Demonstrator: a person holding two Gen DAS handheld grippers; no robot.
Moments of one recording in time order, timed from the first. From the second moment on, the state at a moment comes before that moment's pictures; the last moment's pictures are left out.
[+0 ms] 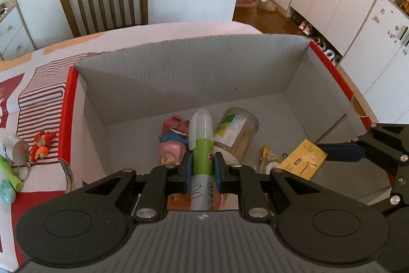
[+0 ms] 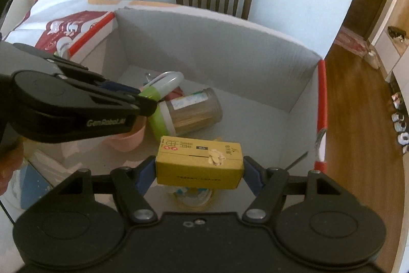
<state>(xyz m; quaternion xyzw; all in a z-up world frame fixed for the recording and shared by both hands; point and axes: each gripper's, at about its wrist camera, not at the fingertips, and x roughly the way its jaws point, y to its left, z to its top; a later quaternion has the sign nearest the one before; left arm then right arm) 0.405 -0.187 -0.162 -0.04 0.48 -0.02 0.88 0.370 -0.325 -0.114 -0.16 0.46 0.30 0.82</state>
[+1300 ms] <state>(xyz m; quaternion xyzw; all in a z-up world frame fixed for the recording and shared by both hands) 0.343 -0.178 -0.110 -0.06 0.44 -0.02 0.90 0.336 -0.352 -0.067 -0.09 0.42 0.33 0.84</state>
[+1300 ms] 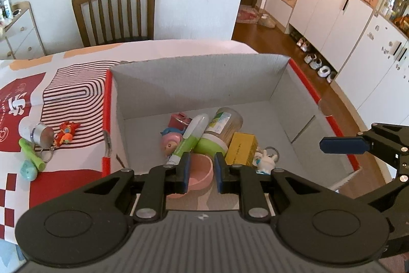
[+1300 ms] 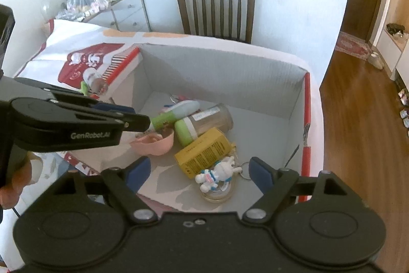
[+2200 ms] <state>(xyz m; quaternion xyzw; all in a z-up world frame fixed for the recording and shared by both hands) 0.240 -0.089 -0.071 -0.08 0.39 0.00 0.92 0.267 -0.306 -0.024 -0.06 0.39 0.36 0.84</state>
